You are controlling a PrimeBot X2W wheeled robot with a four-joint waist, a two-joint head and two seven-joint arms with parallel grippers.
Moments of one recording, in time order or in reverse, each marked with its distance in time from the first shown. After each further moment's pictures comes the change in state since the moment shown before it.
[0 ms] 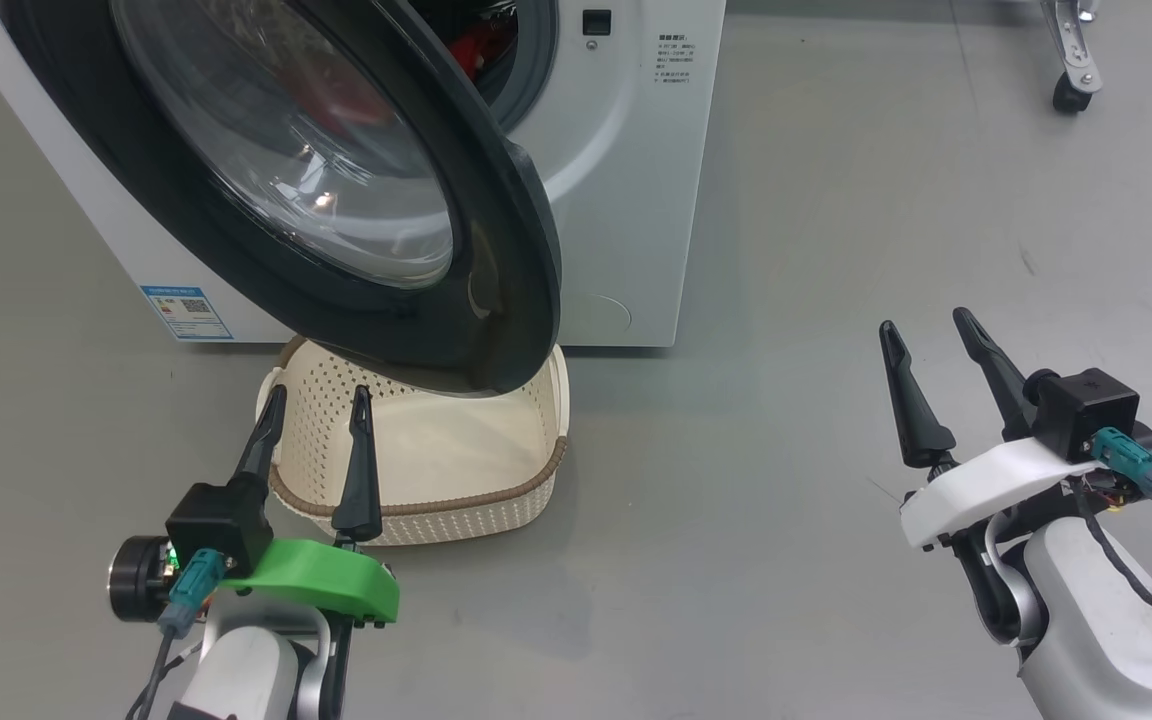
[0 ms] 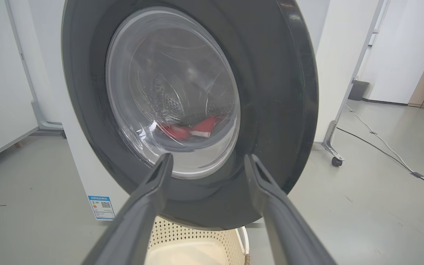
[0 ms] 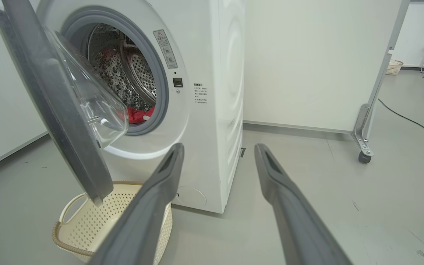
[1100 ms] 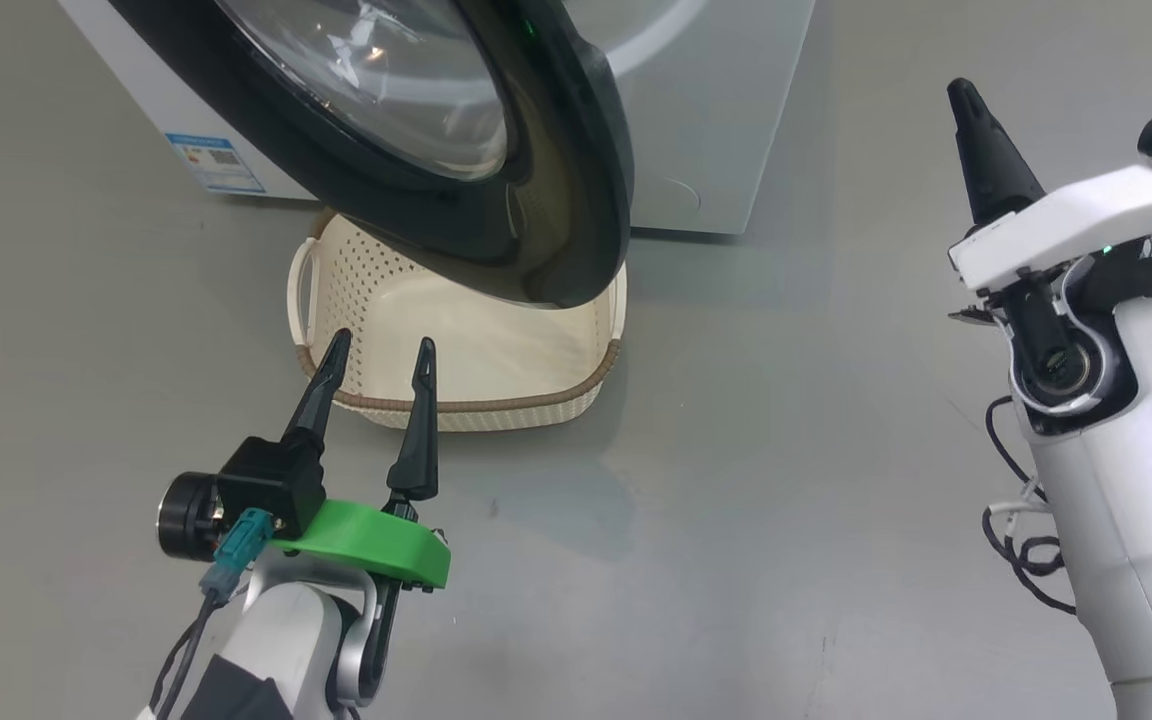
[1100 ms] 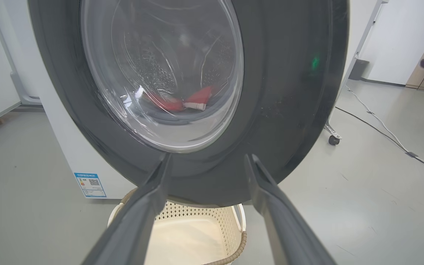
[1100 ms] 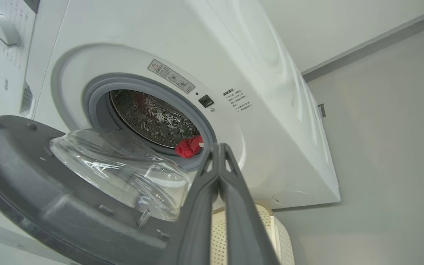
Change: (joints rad) left arm -0.075 0.001 -0.107 -0.038 -0.026 0.000 0.000; right arm -0.310 0.074 -0.148 -0.018 0.516 0.124 0.314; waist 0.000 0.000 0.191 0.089
